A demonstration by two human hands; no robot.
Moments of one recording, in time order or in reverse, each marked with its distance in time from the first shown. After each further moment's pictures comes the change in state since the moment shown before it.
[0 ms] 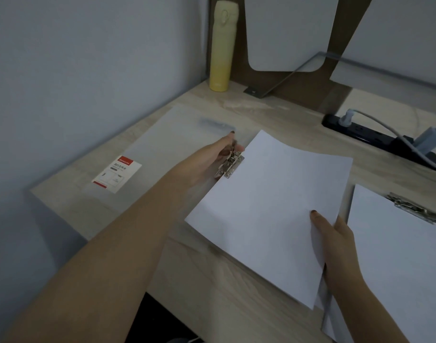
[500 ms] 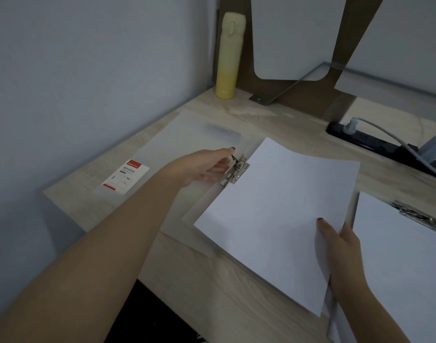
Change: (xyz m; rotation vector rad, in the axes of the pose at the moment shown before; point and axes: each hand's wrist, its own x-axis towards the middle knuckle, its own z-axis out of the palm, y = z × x) left_hand -0.021 0.014 -0.020 0.163 0.073 -0.214; right_hand -0.002 -0.001 0.003 -0.043 0.044 -0.026
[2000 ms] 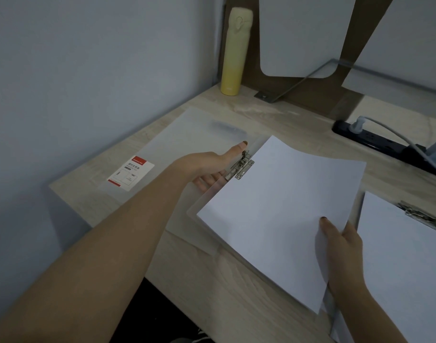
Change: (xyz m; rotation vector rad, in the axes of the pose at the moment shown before) left_hand -0.010 0.007 0.005 0.382 0.006 -0.139; right_hand -0.001 0.001 0.007 0.005 0.050 -0.041
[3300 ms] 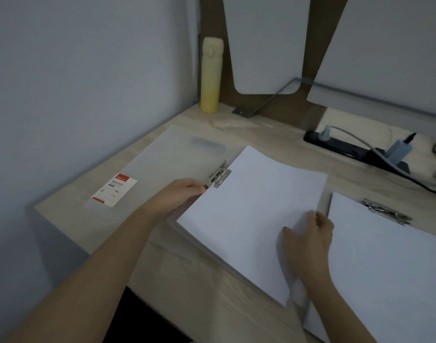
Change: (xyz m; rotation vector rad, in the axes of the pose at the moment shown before) left_hand -0.022 -0.048 0.020 -0.358 0.099 0.237; right_hand 0.002 0.006 0.003 -0.586 -0.025 -0.173
